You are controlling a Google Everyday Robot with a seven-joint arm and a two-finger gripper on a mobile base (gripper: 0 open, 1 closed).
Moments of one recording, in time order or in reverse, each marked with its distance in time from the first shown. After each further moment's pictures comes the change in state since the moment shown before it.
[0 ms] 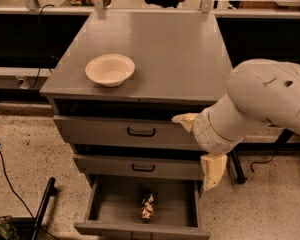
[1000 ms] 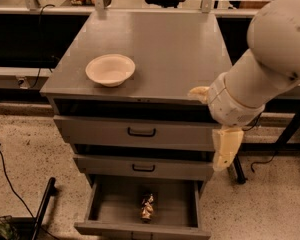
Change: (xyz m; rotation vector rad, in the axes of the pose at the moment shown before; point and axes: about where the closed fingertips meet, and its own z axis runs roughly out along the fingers) arm 0.008 -0.023 -0.077 -0.003 0.061 0.180
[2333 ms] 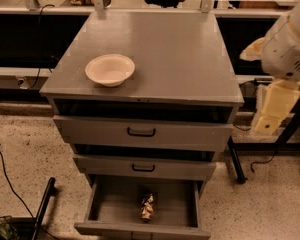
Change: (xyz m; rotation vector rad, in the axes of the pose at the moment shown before) arm 0.043 -0.014 -0.114 0.056 0.101 0.331
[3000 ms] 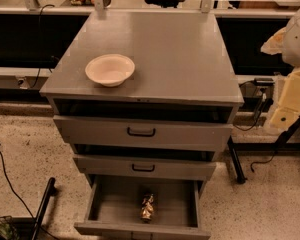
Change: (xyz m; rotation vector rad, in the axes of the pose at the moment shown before) arm 0.018 -0.001 -0.027 0.020 0.037 0.110
